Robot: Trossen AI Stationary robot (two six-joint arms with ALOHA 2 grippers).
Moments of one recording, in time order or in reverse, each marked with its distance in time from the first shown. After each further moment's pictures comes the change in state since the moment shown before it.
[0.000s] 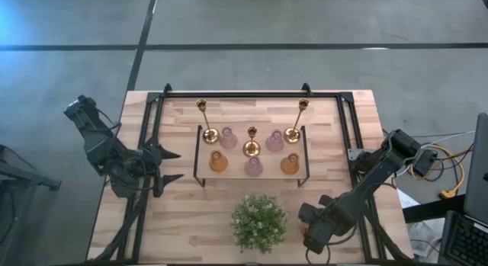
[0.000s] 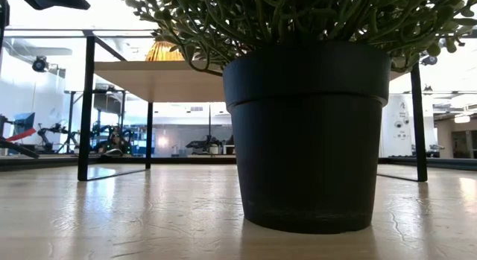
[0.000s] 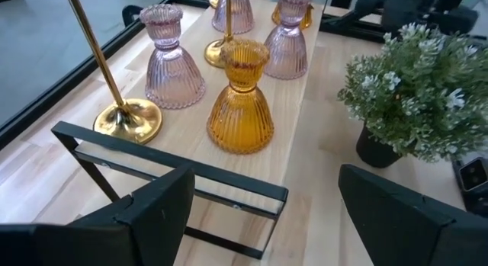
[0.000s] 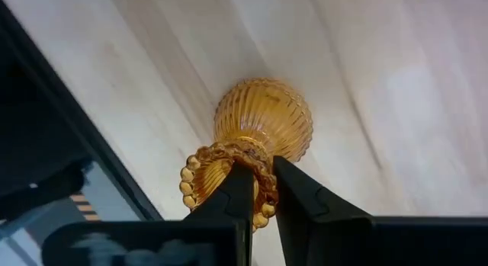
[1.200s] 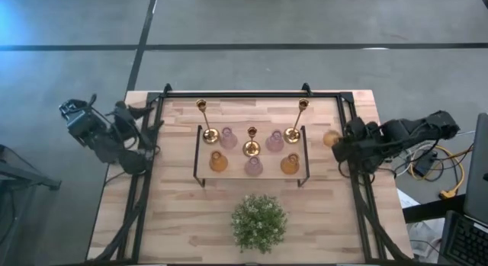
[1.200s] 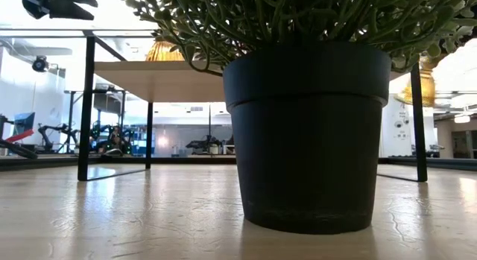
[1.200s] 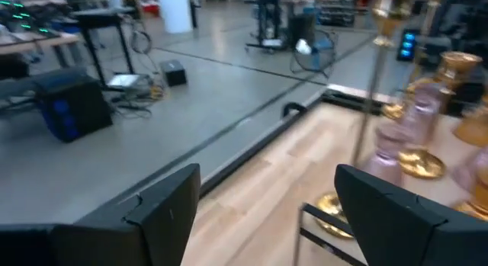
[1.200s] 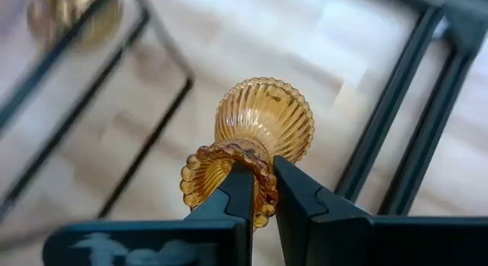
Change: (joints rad) left arm 0.155 -0.261 0.018 -0.321 -0.422 0.060; right arm -0.465 -0.884 -0.248 -0.632 0.548 0.006
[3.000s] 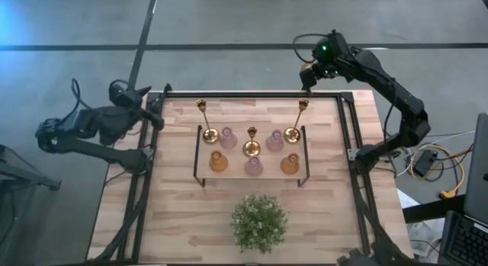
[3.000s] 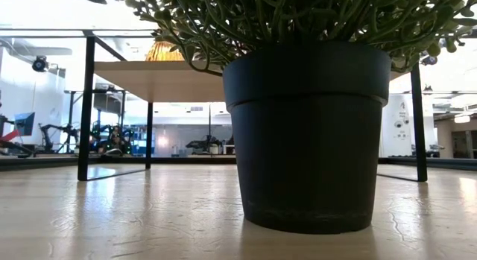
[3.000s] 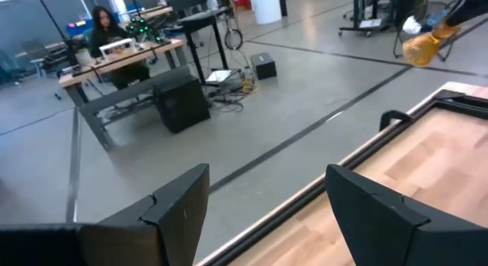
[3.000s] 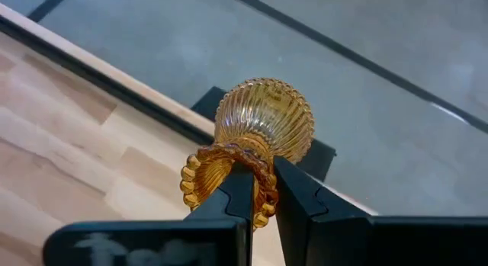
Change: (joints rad) left arm 0.604 0.189 0.145 0.423 0.200 0.606; right arm -1.141 0.641 0.616 0.528 -0.275 -1.199
